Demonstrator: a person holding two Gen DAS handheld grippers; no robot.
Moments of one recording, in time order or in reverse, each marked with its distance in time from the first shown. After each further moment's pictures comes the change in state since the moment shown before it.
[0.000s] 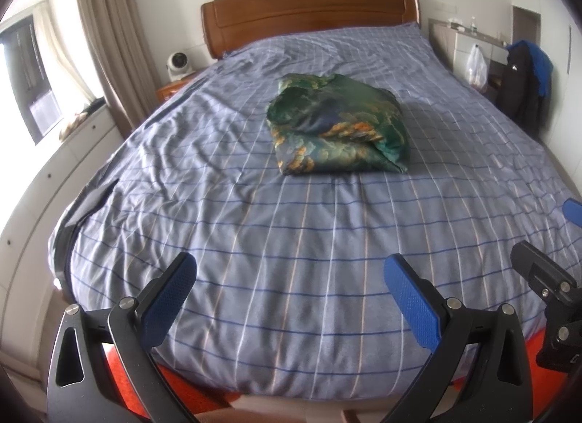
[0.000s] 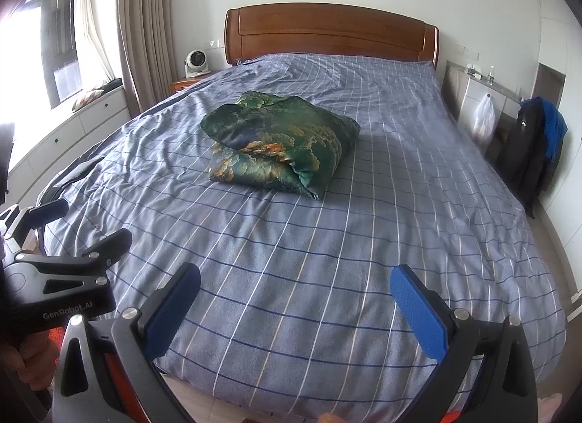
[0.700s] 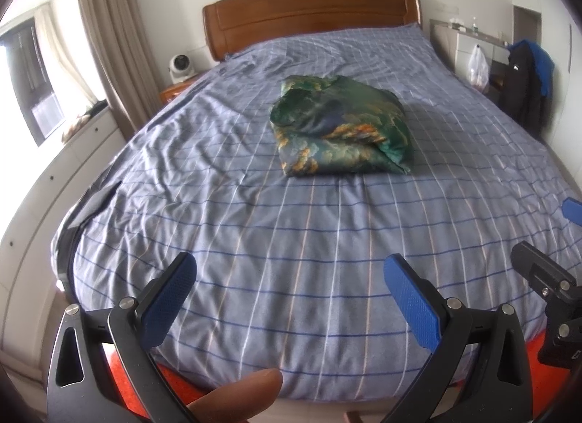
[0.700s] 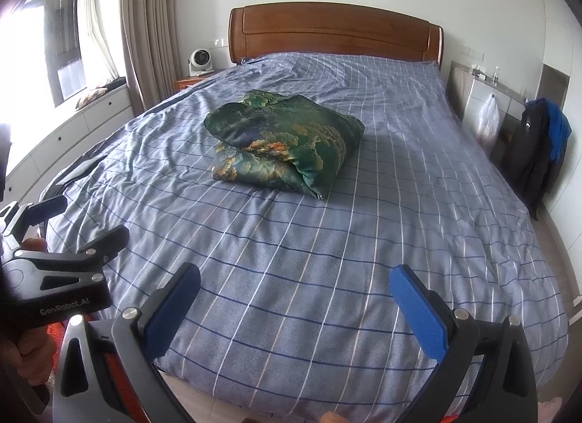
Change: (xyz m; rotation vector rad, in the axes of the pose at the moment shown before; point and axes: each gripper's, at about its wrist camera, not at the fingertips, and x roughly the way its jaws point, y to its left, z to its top) left arm -0.001 0.003 0.000 0.005 -0.011 0.012; right arm 0.003 -0.001 -0.001 -0.009 0.005 0.018
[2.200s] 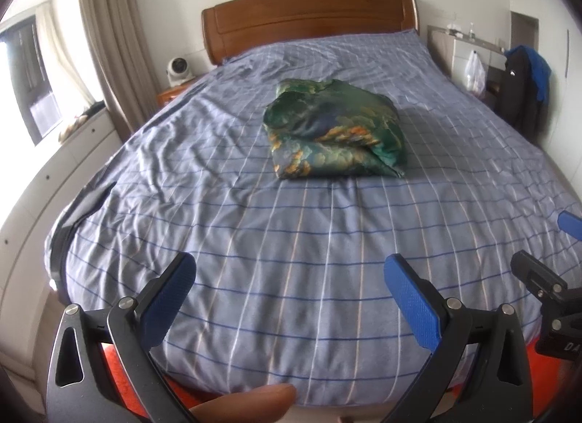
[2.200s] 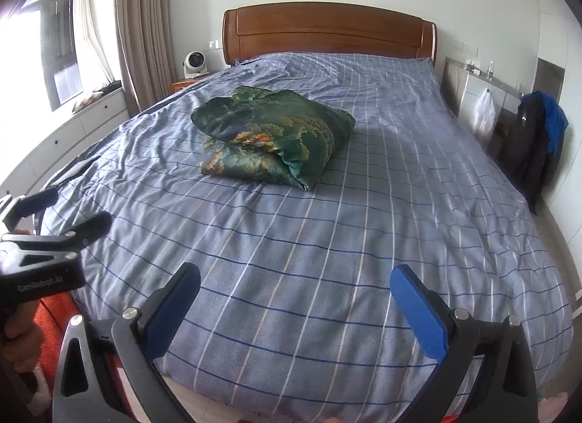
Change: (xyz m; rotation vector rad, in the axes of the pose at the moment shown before) left arm 0.003 -0.003 -0.006 -0.018 -0.023 -0.027; right arm 0.010 -0.021 -0.017 0.017 -0.013 -0.011
